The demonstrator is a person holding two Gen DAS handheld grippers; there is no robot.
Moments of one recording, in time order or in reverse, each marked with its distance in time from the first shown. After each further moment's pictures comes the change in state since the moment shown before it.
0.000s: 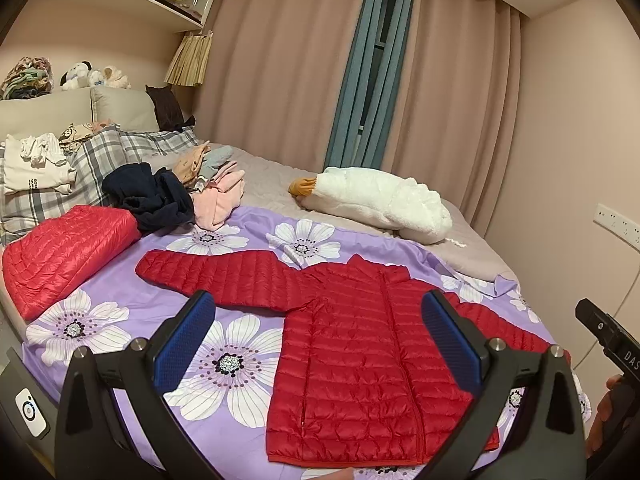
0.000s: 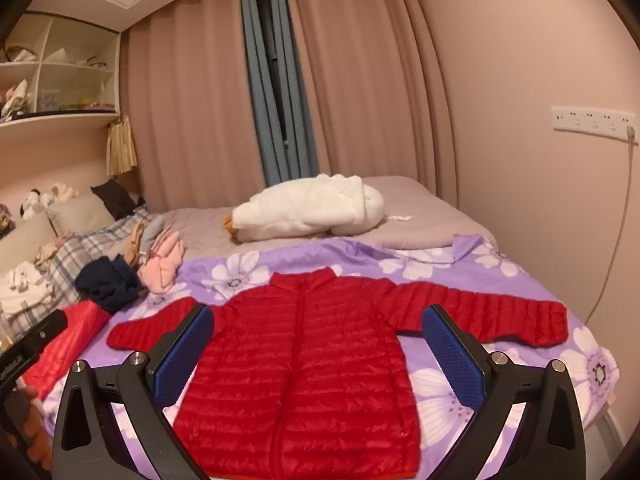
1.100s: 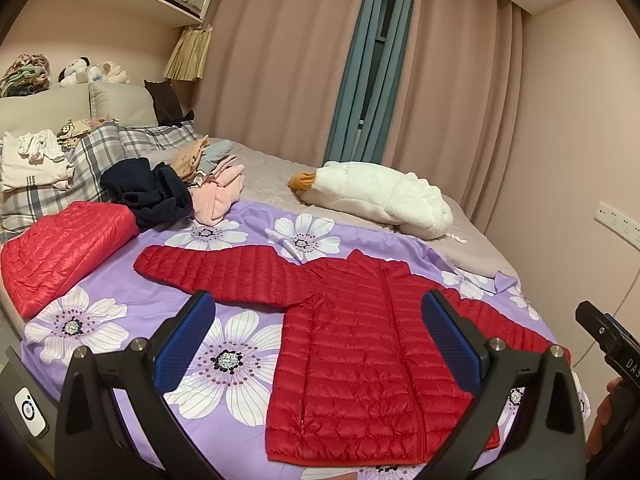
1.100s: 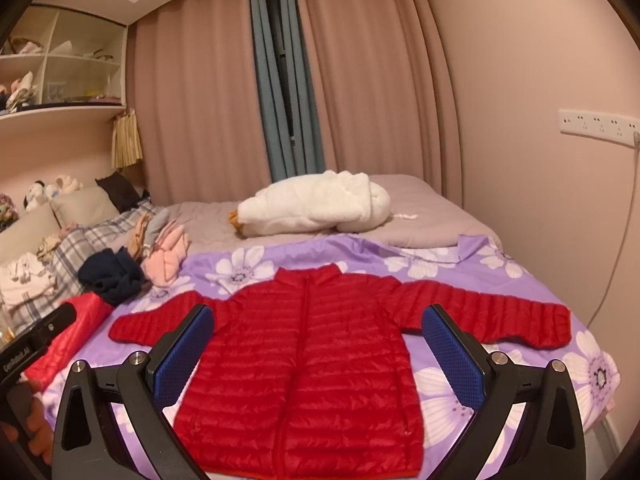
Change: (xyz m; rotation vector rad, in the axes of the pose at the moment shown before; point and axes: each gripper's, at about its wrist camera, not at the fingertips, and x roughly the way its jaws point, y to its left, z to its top) left arm 0.007 -0.001 0.000 -0.003 0.018 -0.005; right arm 0.001 0.004 0.003 -0.013 0.014 0.019
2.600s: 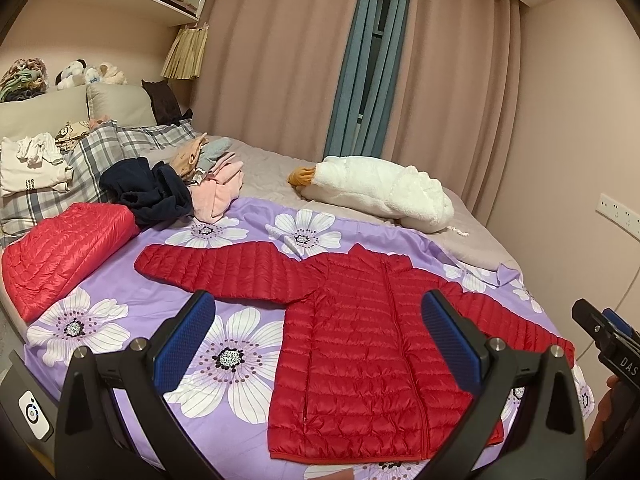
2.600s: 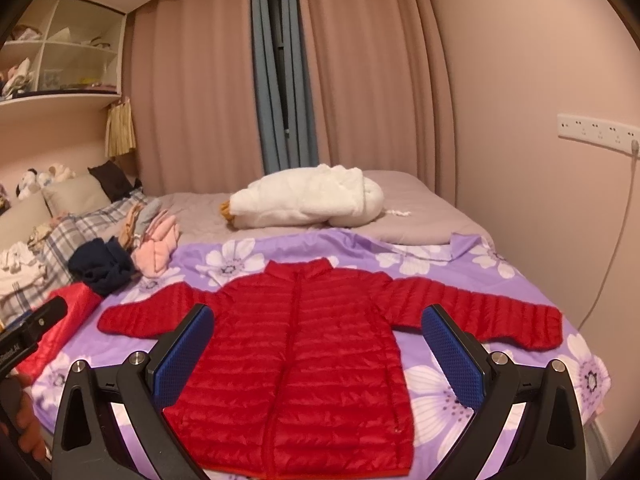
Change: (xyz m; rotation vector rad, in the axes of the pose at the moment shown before) left arm 0.003 -0.002 -0.002 0.016 0.016 0.009; right arm 0.006 0.001 0.001 -0.029 0.027 -0.038
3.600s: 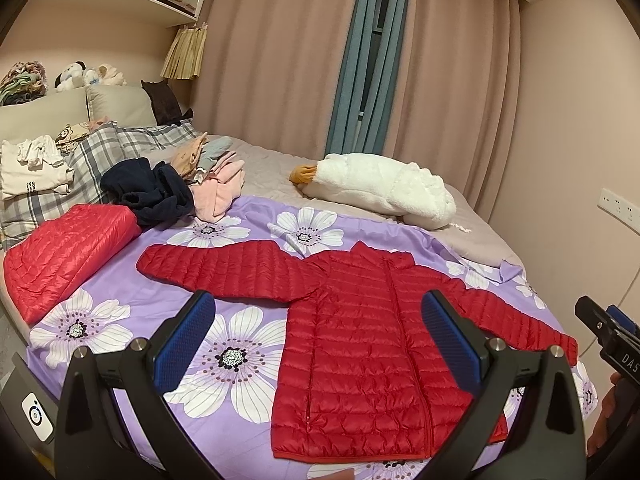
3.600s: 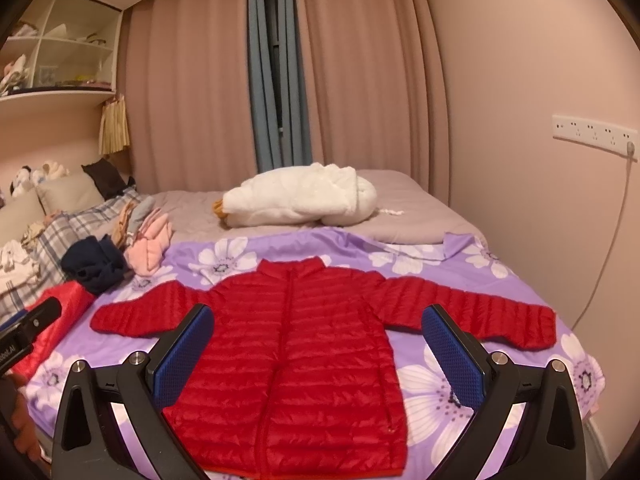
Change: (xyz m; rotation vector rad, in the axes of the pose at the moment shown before) left arm 0.001 -0.001 0.000 0.013 0.007 0.009; right arm 0.000 -0.002 0.001 -0.004 0.003 -0.025
